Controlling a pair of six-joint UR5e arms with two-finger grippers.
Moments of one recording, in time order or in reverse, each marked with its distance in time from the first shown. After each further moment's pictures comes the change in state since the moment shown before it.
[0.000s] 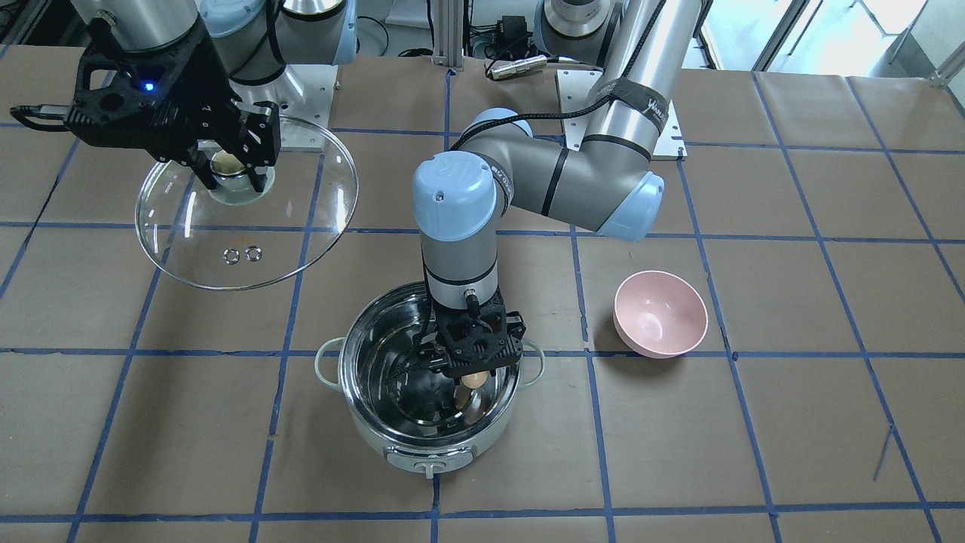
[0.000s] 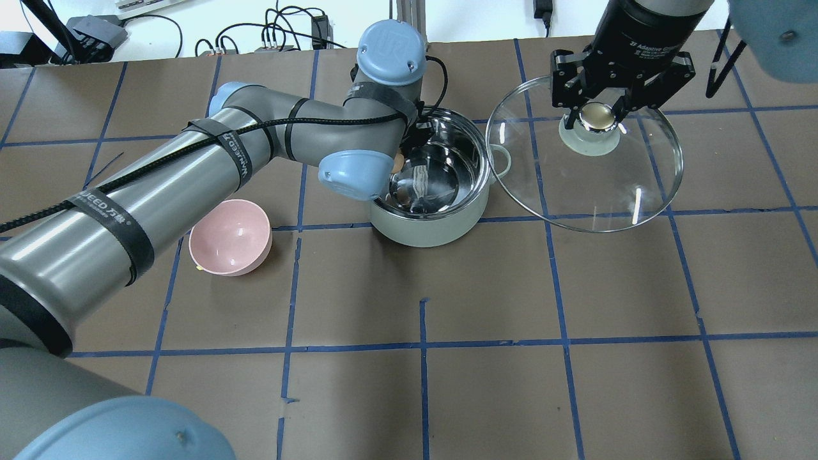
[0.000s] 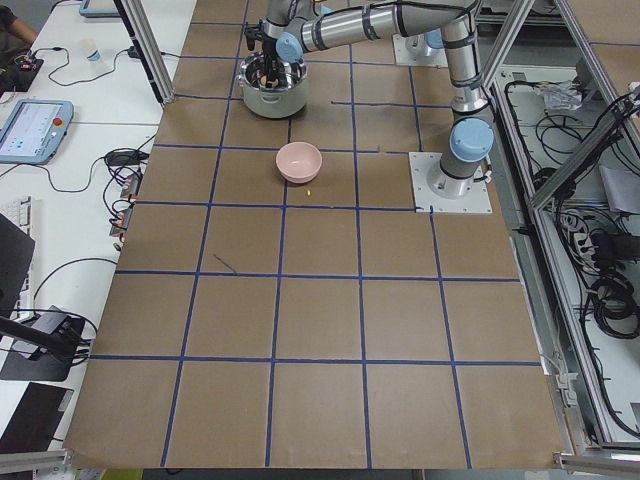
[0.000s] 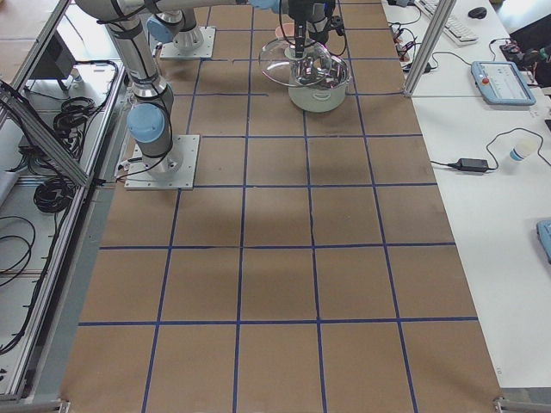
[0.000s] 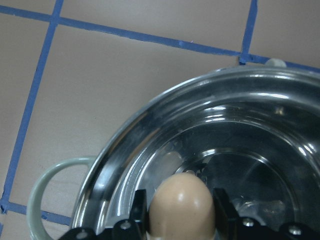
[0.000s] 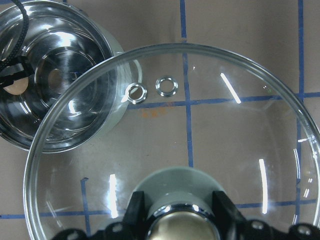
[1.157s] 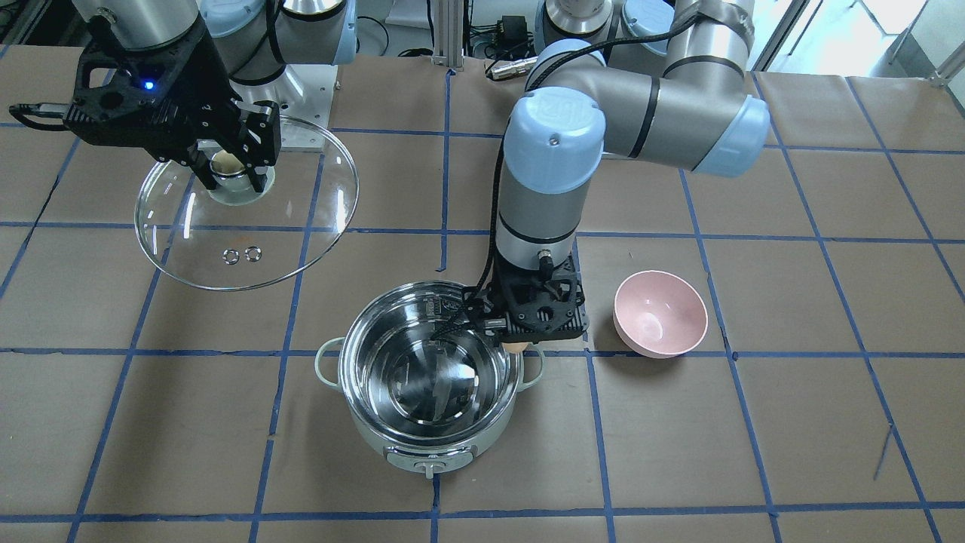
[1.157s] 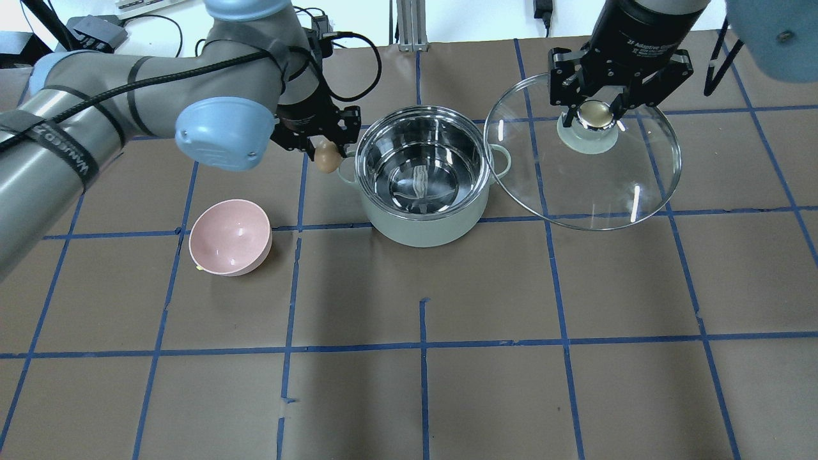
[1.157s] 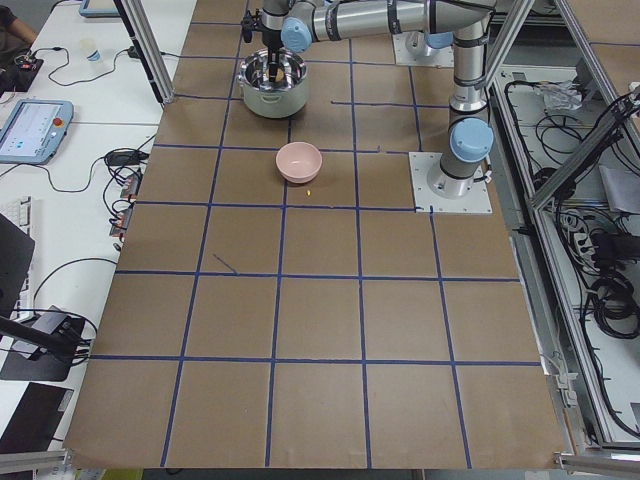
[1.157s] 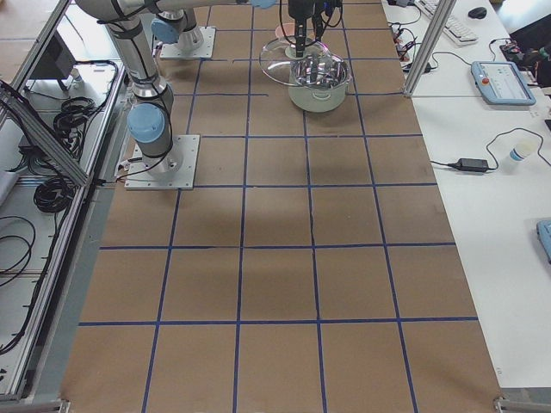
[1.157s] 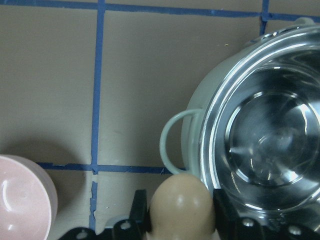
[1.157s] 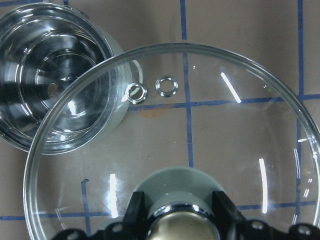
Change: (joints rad) left arm 0.097 0.138 0.010 -0.185 -0.124 0.206; right arm 0.001 0.000 -0.002 -0.004 -0.001 0.001
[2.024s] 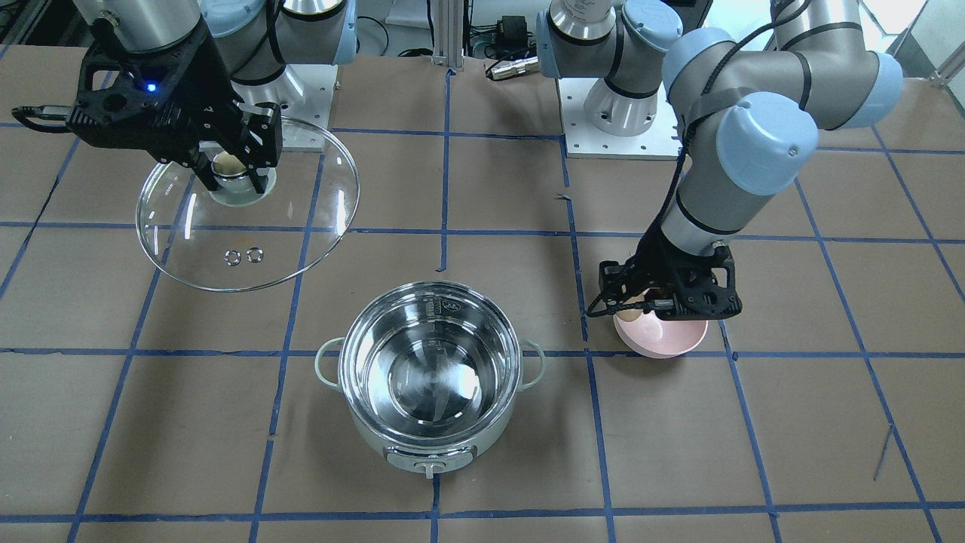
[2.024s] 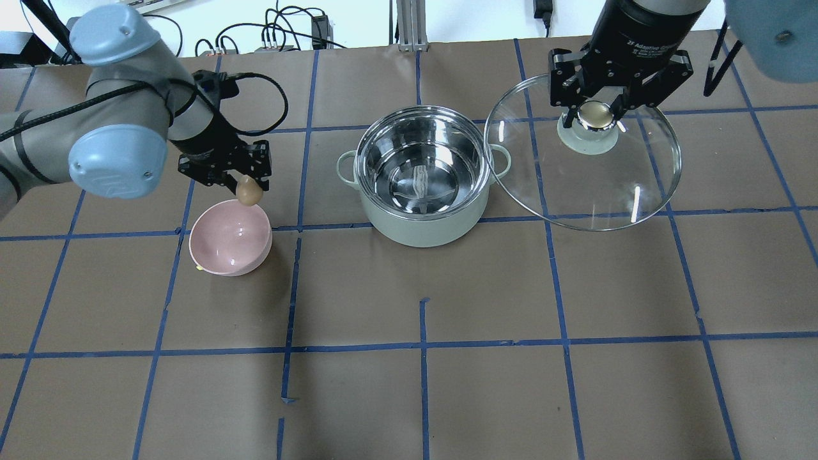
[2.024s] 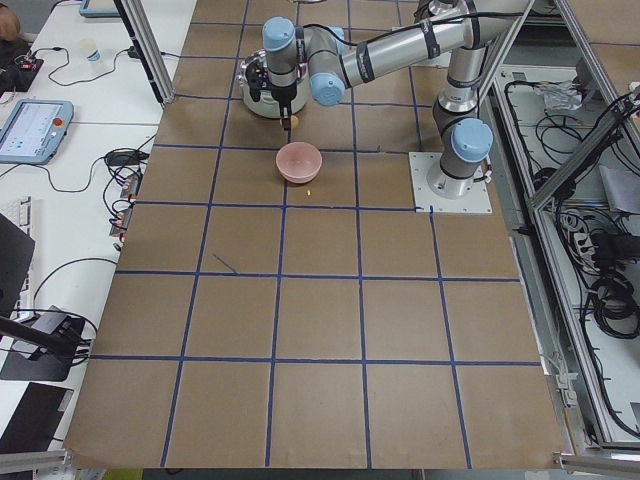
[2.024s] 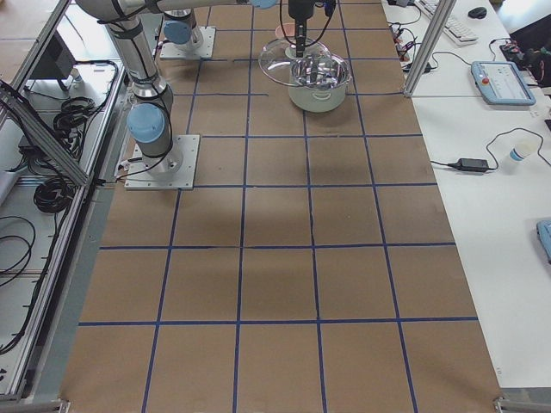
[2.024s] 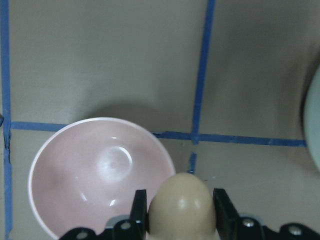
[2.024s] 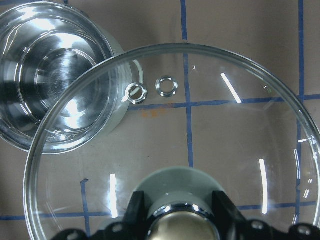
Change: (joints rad) left arm 0.289 0.182 -0.196 -0.102 -0.135 0.310; right arm 0.005 0.003 0.000 -0.002 -0.003 0.001
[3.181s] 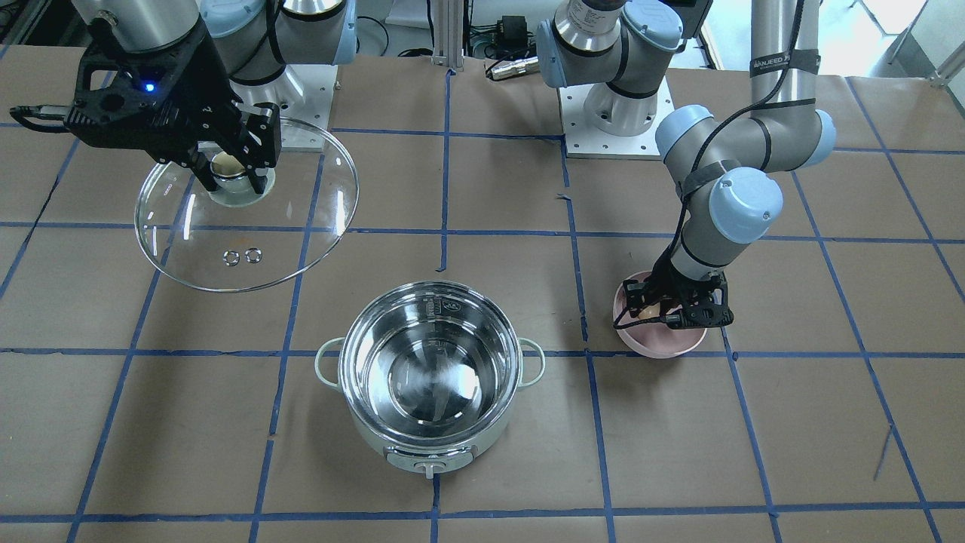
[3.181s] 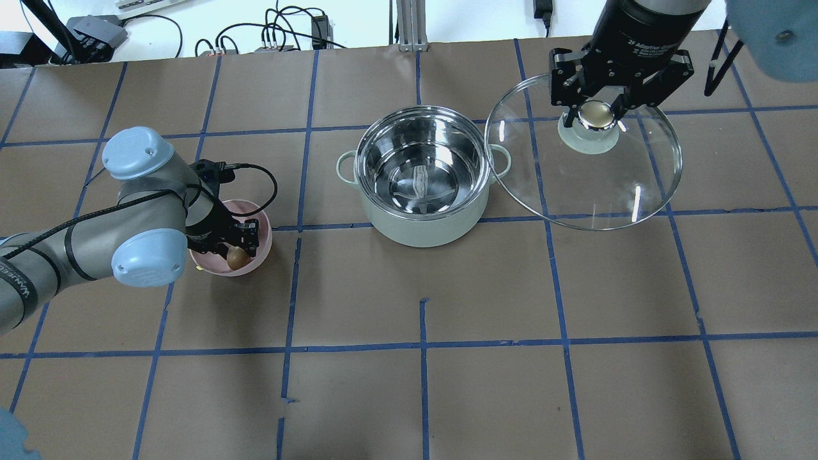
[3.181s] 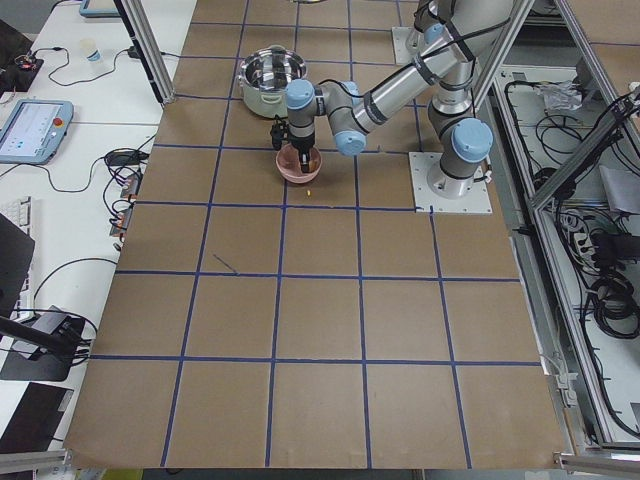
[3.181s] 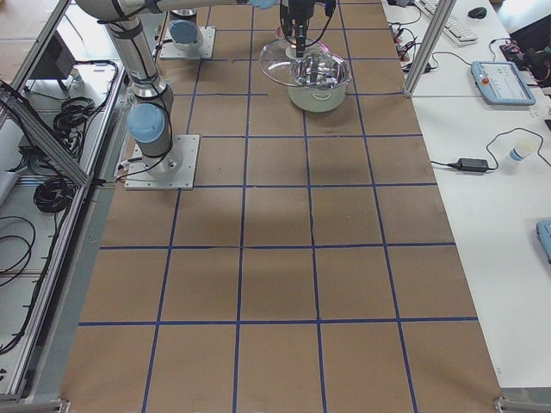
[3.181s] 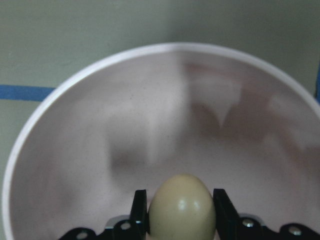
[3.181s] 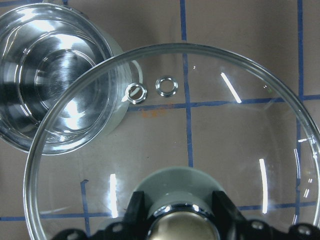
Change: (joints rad) left arm 0.190 -0.048 -0.376 0.348 0.057 0.181; right arm -0.002 0.001 -0.001 -0.001 0.000 0.000
